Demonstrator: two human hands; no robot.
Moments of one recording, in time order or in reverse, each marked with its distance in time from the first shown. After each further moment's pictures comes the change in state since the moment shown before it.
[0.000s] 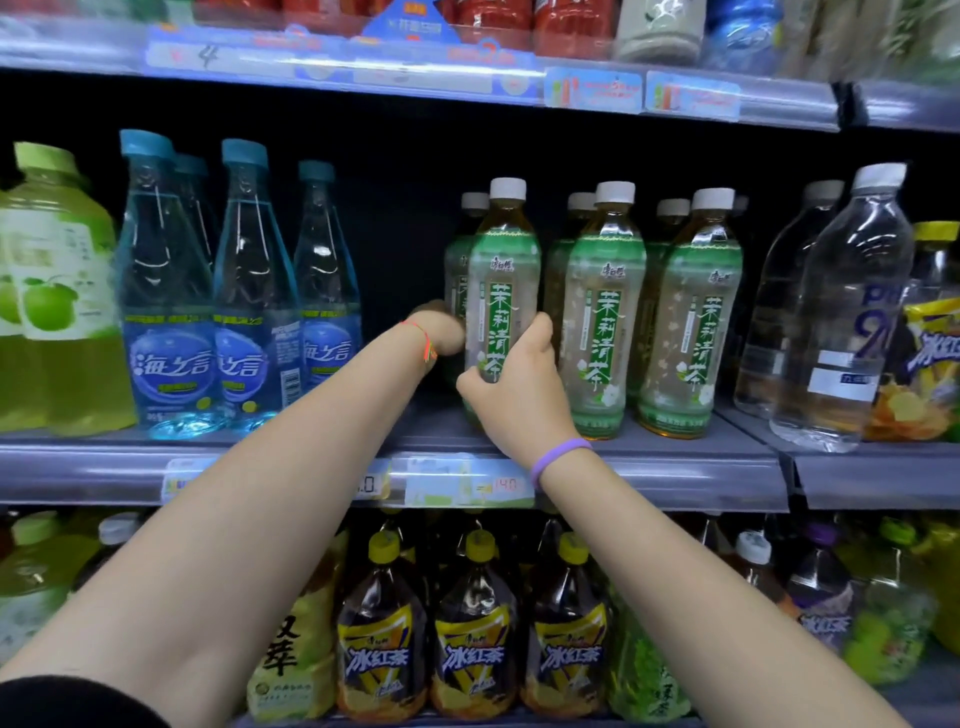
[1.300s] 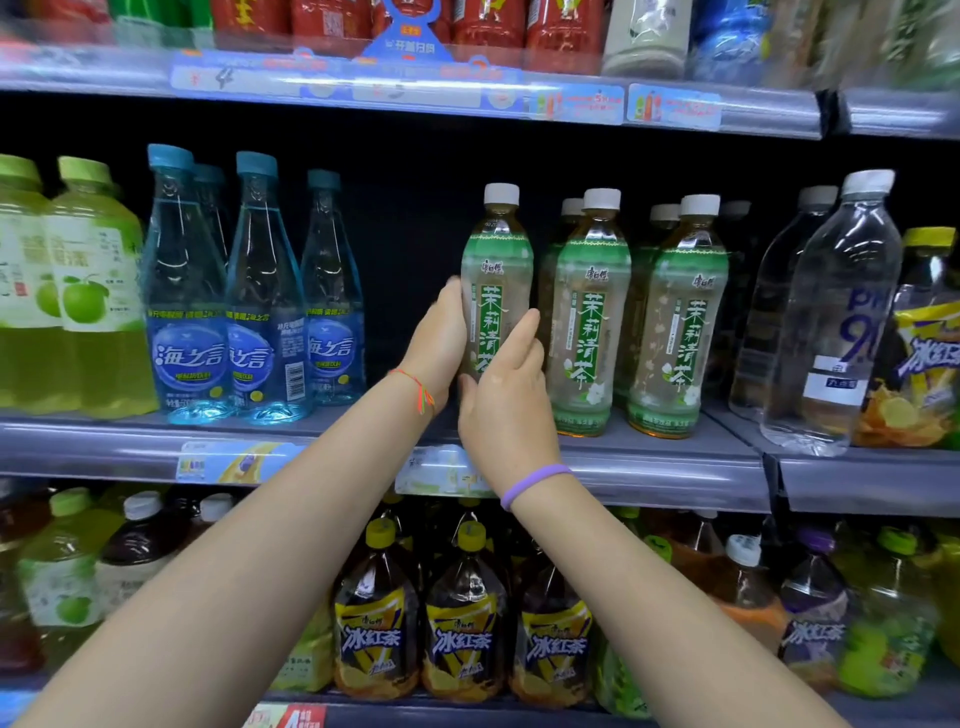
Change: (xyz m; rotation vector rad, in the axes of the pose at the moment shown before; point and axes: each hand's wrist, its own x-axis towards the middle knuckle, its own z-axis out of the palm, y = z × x) left_hand -0.082 0.022 0.020 -0.818 0.141 0.057; right_hand -0.028 -0.002 -0.004 -0.230 0.054 -0.188
